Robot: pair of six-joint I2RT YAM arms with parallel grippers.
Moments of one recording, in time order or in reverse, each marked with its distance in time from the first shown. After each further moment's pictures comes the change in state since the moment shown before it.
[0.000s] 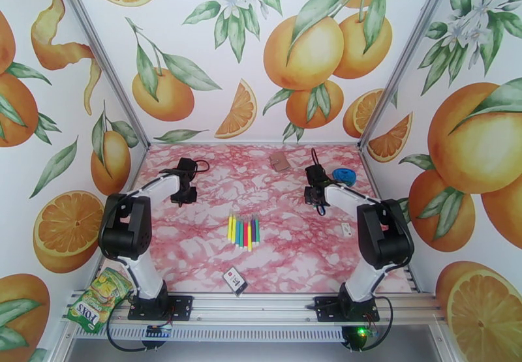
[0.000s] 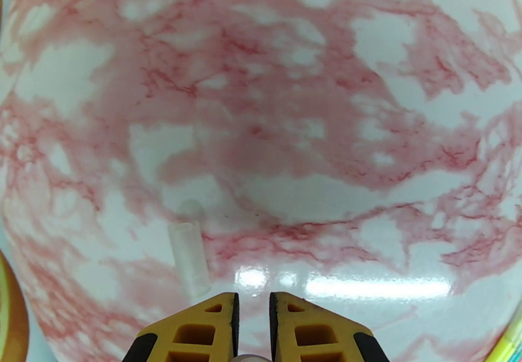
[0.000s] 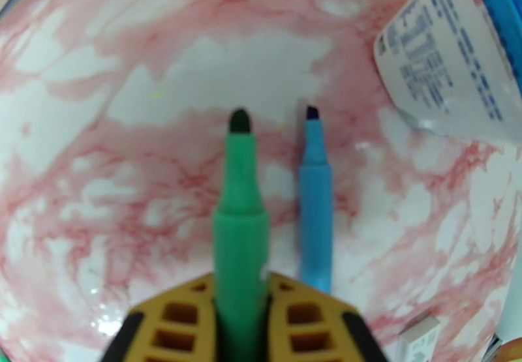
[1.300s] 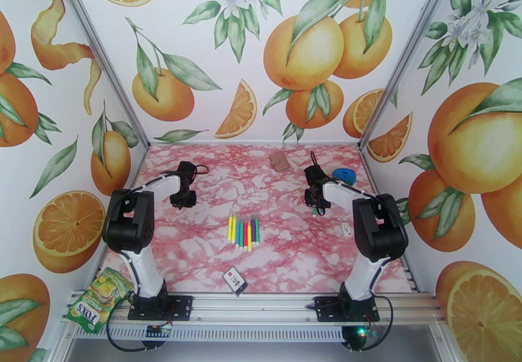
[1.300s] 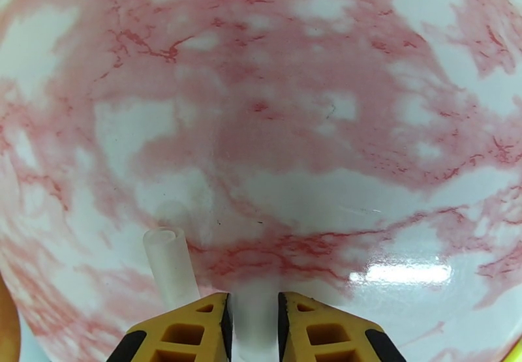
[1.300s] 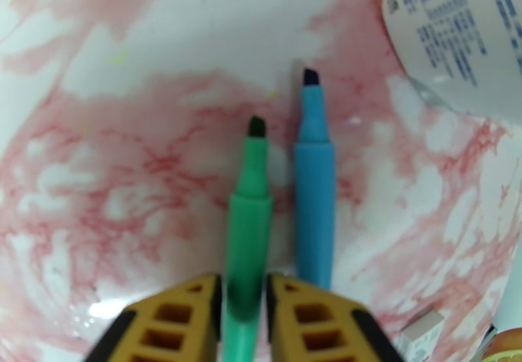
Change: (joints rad) left arm 0.023 0.053 -0.005 -0.003 0.012 0.002; right arm -0.011 0.058 0.043 -0.083 -0.003 0.004
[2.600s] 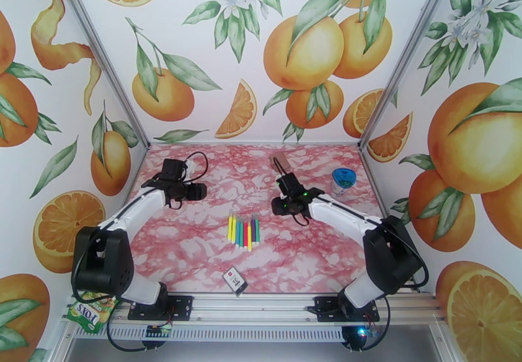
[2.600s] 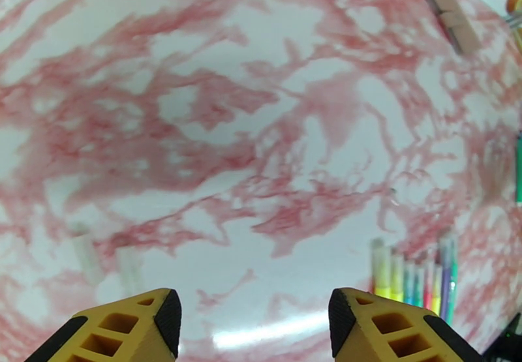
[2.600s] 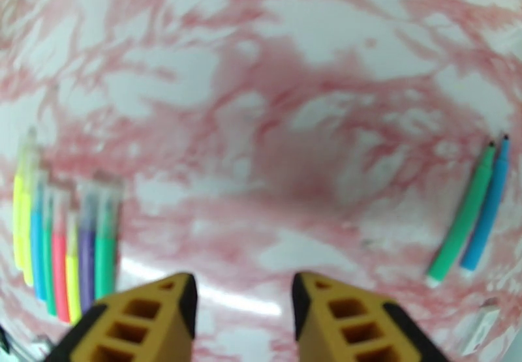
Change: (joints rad) left arm 0.002 -0.387 -0.200 0.242 0.440 0.039; right arm 0.383 -0.230 -0.093 0.058 -0.229 -0.056
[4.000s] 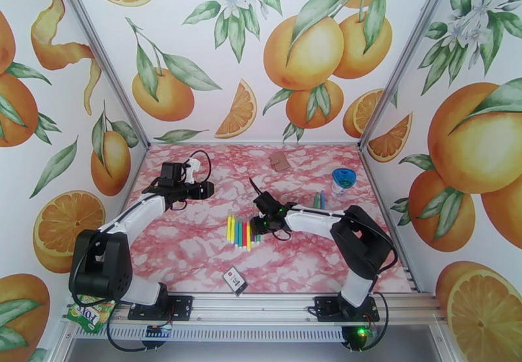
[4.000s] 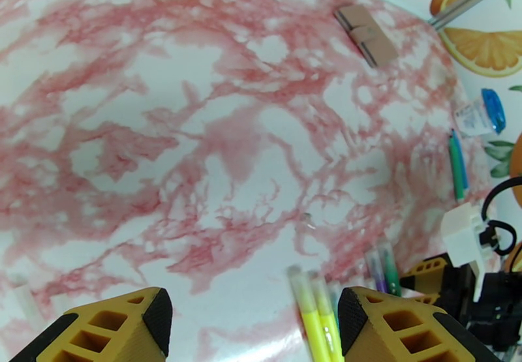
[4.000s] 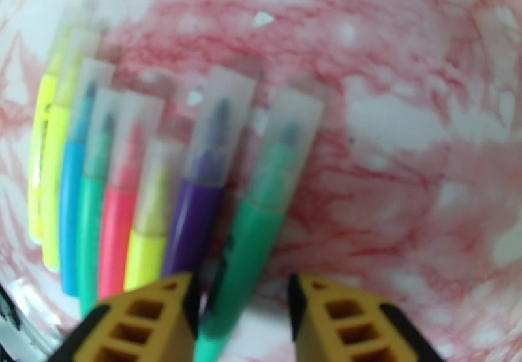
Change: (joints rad) left arm 0.000 -0.021 -0.072 0.187 0.198 -0.030; right arm 0.181 0.196 -0.005 0.125 -0.091 0.143
